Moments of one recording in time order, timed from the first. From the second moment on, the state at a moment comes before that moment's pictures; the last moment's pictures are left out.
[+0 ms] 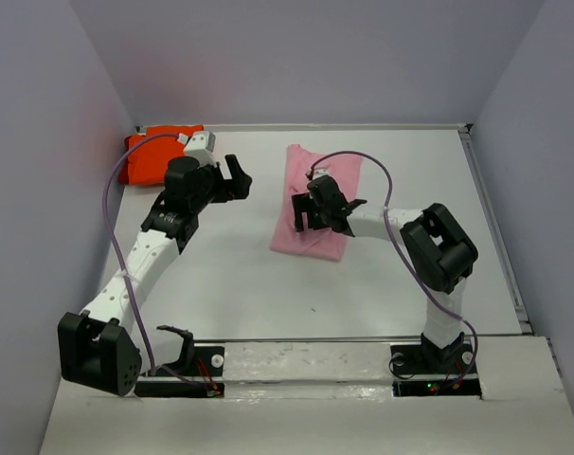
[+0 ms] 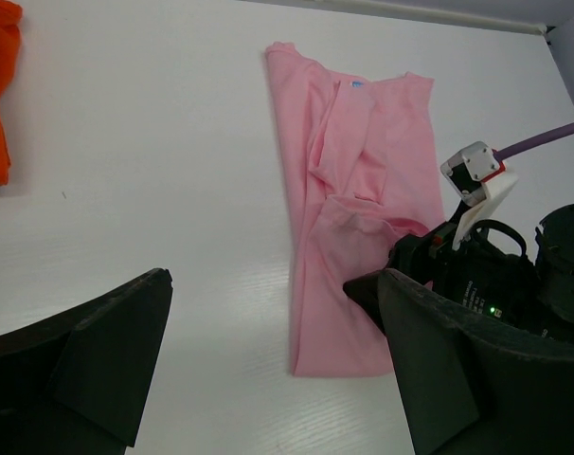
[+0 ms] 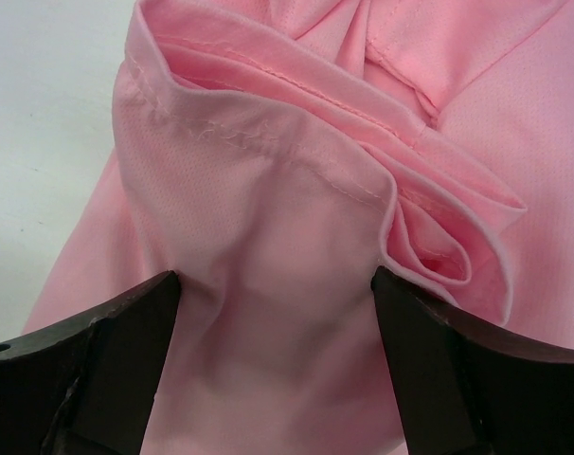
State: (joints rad) left arm -0.28 1.17 0.96 -0.11 0.09 -0.34; right arm 0.65 1.95 1.23 -0.07 0.16 0.36
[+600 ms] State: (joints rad) left arm -0.30 1.10 0.69 0.01 0.25 -0.59; right arm 0.64 2.02 1.31 -0.04 -0.14 0.27
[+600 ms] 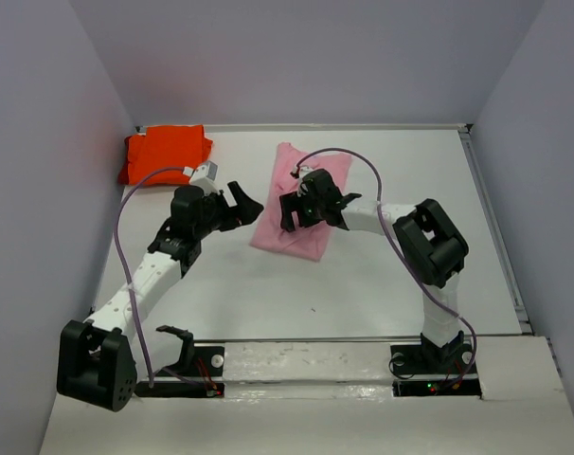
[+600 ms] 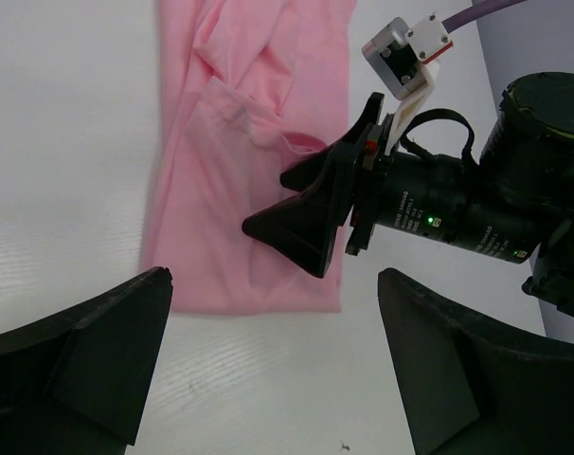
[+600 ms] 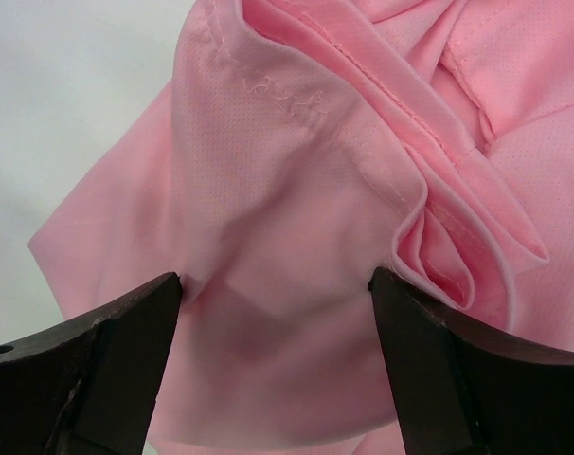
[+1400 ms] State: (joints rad) left arm -0.43 1.17 0.47 0.24 0.17 -0.68; right arm 0.66 1.39 1.04 -0.12 -0.16 0.33
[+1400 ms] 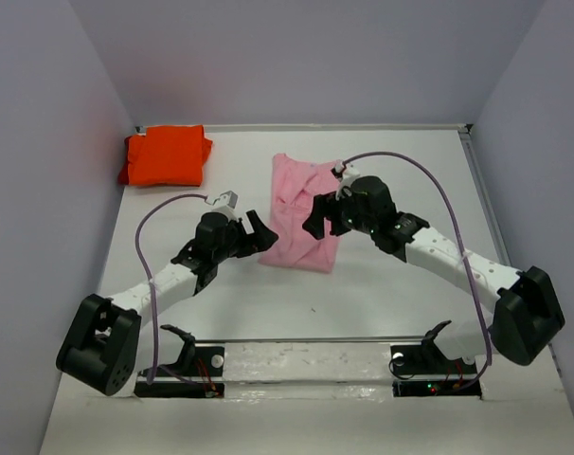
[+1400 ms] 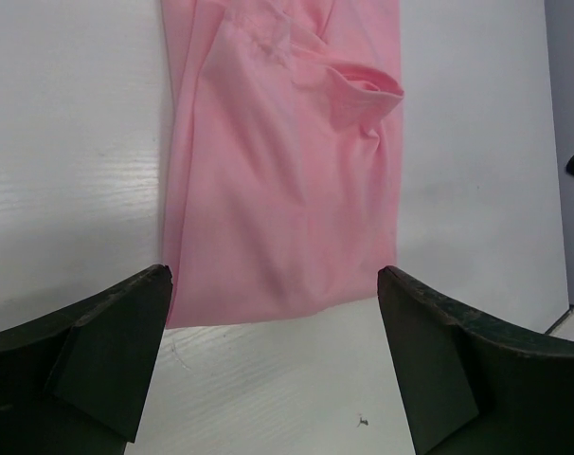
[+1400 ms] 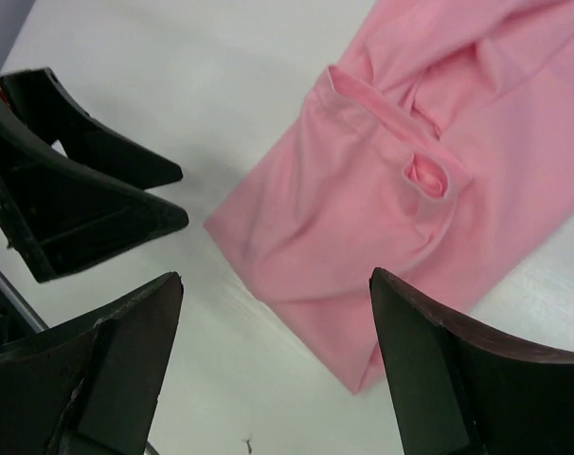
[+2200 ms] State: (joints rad) left arm -0.50 1.37 0.46 0.29 0.14 -0.70; right arm 0.67 1.34 0.57 0.04 -0.05 0.60
